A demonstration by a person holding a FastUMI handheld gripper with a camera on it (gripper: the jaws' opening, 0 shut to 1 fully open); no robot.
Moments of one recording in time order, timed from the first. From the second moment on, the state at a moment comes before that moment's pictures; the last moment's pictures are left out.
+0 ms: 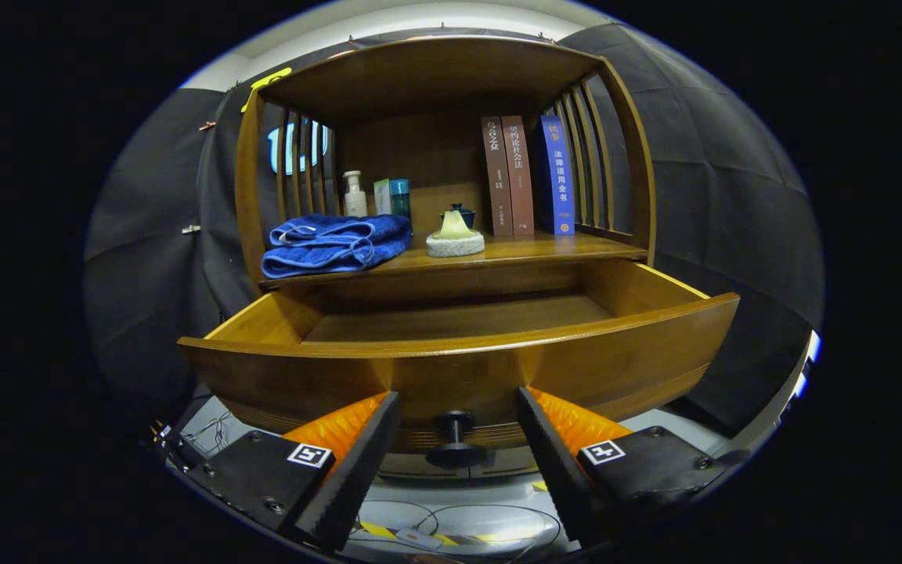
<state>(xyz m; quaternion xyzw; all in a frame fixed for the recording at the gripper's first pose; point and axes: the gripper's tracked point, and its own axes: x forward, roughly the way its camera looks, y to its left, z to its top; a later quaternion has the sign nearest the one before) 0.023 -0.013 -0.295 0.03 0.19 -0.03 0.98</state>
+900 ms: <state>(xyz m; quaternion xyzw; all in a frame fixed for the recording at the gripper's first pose) 0.145 -0.014 -0.315 0.02 0.19 -0.04 0.98</state>
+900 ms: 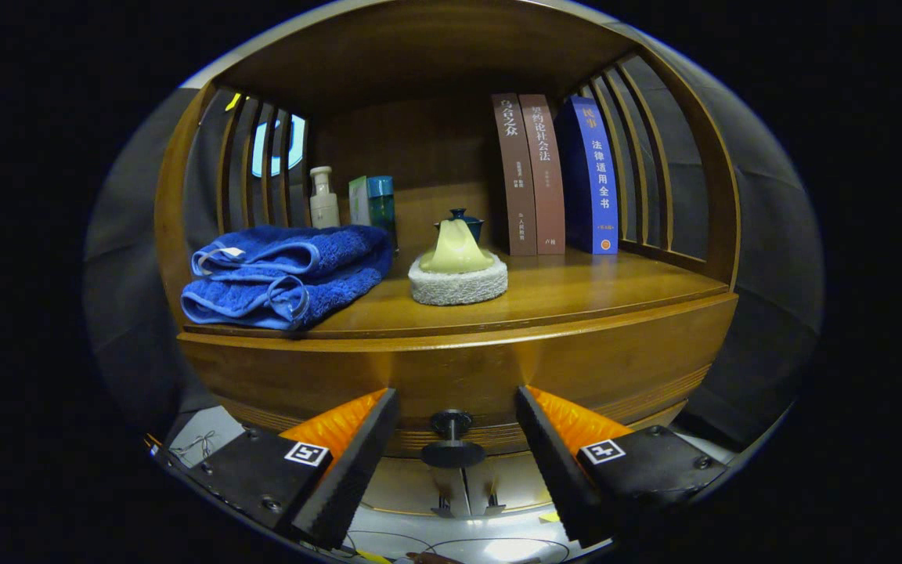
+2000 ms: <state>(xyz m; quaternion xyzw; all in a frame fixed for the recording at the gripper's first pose) 0.070 -0.014 -0.143 -0.02 0.08 -0.03 1.00</state>
